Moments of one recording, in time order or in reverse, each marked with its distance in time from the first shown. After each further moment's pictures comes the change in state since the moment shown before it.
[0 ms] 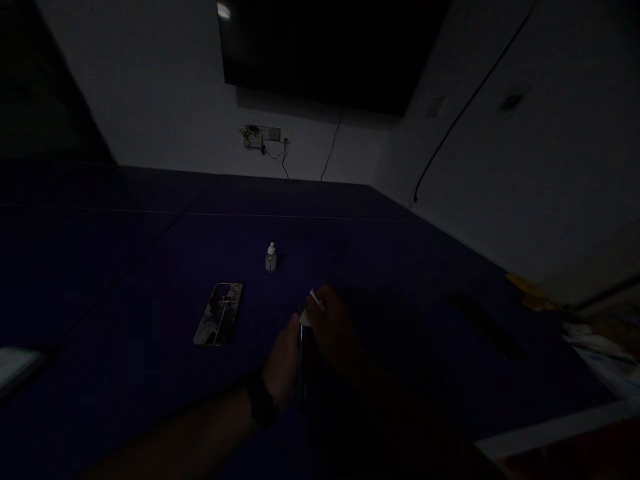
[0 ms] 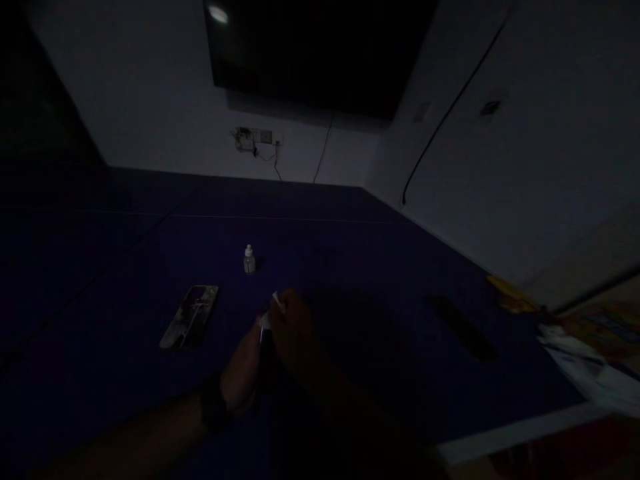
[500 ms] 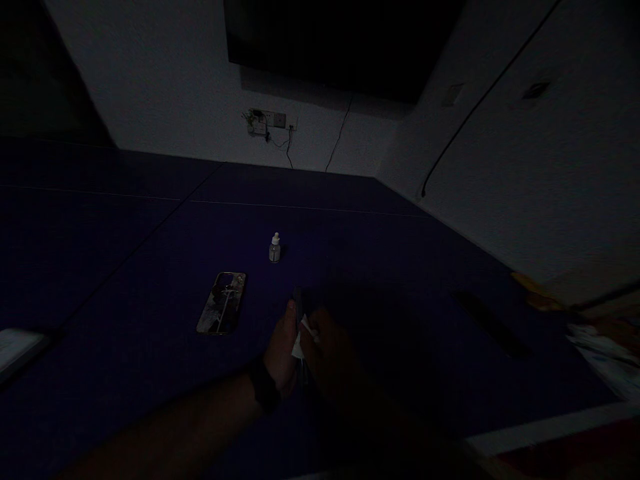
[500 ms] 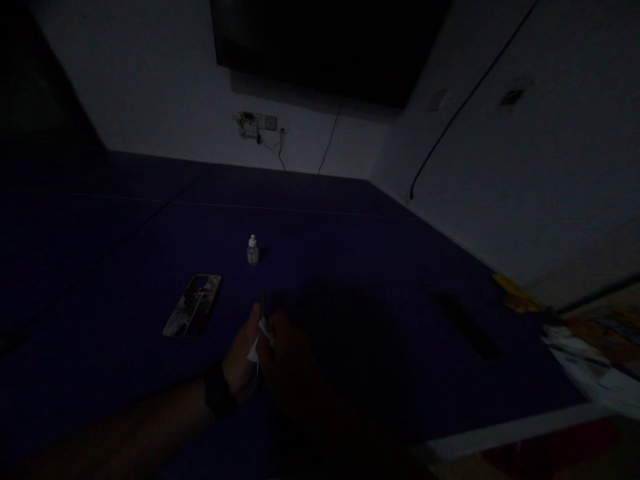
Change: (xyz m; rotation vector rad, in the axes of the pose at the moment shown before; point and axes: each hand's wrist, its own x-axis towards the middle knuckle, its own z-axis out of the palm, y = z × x) left_hand -0.003 0.002 -0.004 -0.140 0.093 -0.080; right_hand -0.045 0.004 0.011 -0.210 -0.151 -0.004
